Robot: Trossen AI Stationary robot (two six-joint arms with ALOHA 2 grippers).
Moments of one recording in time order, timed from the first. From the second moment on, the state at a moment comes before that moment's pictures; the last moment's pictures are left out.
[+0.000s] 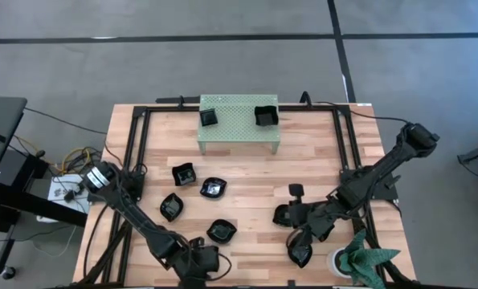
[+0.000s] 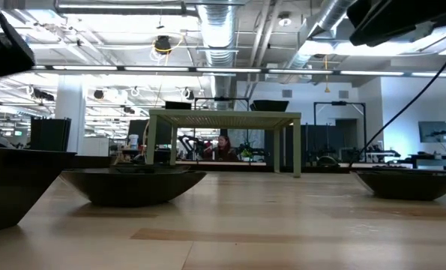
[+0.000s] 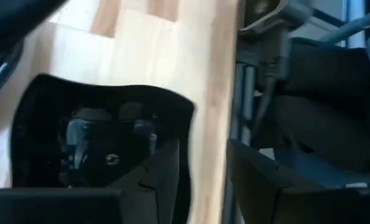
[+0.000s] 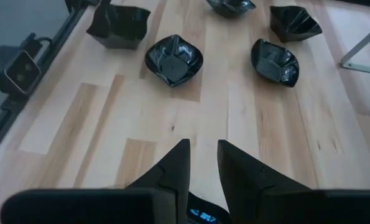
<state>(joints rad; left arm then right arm) -0.83 1.91 1.21 -0.28 -0.16 -0.90 0.65 1.30 0.79 -0.23 0.49 0.25</state>
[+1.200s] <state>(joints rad) -0.79 1.81 1.21 -0.31 -0.27 -0.71 0.57 1.34 0.79 -0.02 0.43 0.02</state>
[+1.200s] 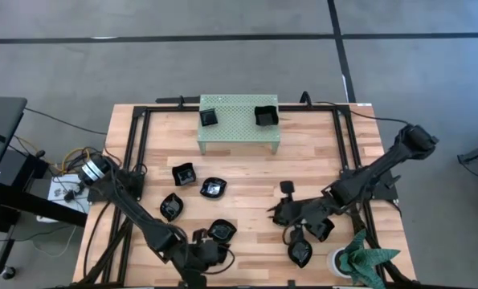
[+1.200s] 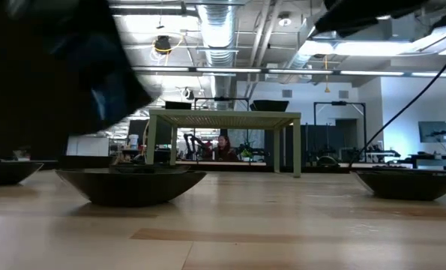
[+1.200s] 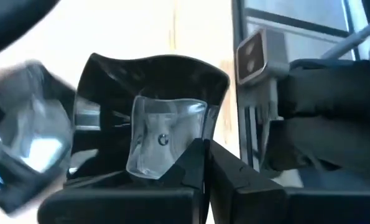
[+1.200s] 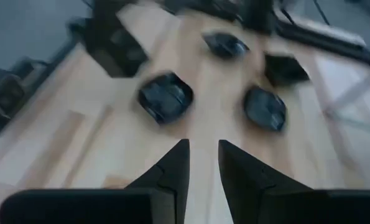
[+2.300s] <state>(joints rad) -0.53 1.77 1.21 -0.12 -0.08 -0.11 0.40 1.72 0.90 0.45 -0.25 -0.13</state>
